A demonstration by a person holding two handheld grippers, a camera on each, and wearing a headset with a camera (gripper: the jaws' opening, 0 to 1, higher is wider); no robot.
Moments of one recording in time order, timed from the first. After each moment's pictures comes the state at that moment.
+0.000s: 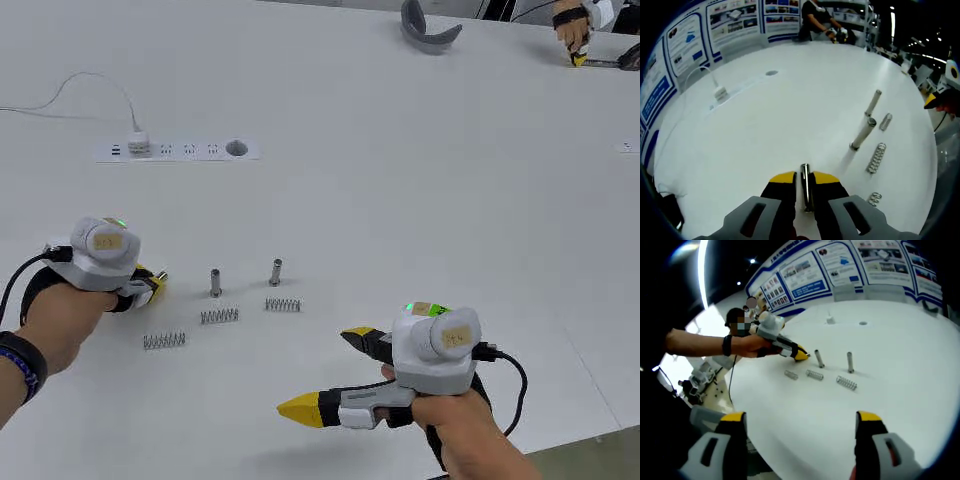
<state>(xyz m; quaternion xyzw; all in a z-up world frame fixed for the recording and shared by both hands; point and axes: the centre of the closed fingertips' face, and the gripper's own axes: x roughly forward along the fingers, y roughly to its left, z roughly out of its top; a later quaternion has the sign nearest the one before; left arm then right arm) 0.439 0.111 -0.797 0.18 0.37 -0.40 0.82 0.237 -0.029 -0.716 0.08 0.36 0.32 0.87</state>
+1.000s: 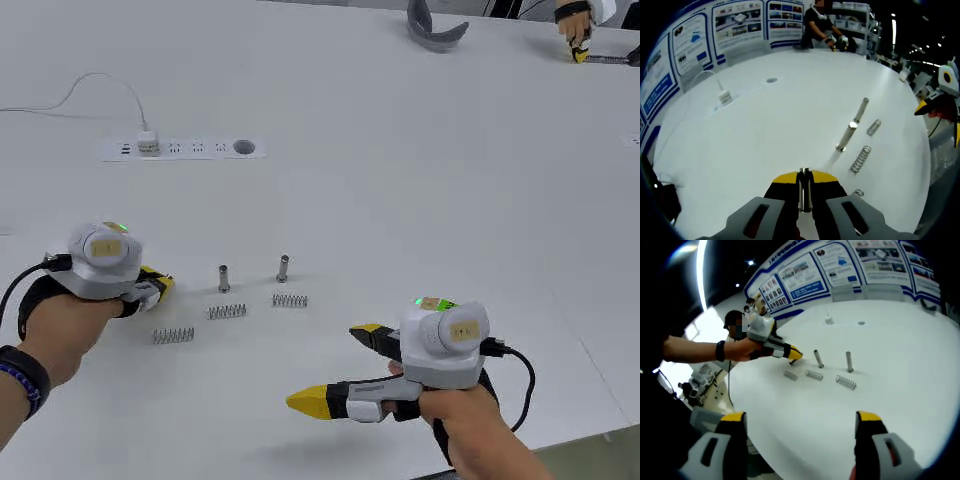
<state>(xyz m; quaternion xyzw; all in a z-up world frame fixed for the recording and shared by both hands) 0.420 0.119 -0.773 0.15 0.36 -0.40 0.83 0.236 -0.029 -0.716 0.08 0.36 0.32 0.87</state>
